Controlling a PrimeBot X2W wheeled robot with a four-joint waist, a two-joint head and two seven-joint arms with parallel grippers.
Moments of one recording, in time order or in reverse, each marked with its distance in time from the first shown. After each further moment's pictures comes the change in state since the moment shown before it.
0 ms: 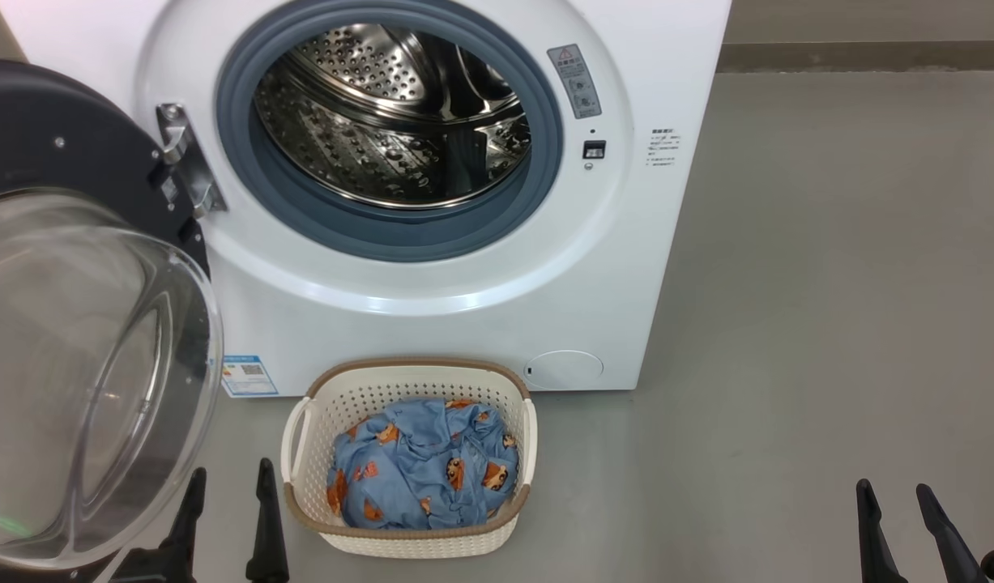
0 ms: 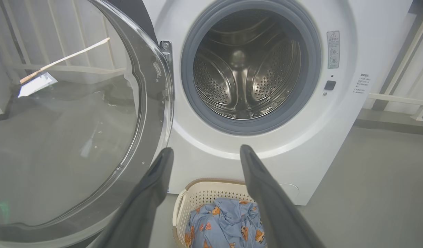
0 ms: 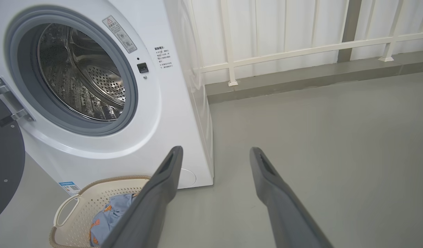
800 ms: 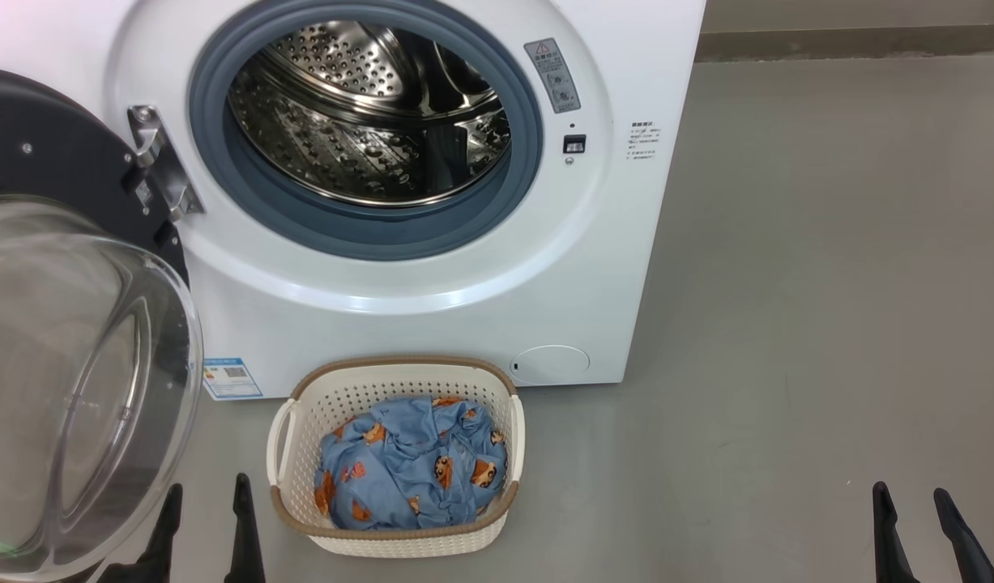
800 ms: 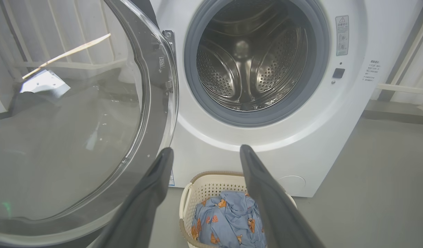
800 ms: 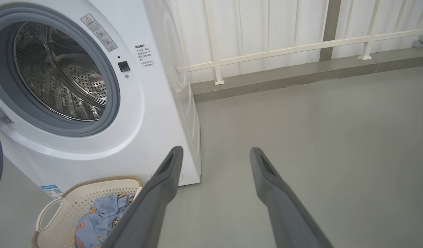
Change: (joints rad) left arm 0.031 -0.046 0.118 0.027 0.078 -0.076 0.000; right arm 0.005 0.008 -0.035 0.000 -0.017 0.000 0.000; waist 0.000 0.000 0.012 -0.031
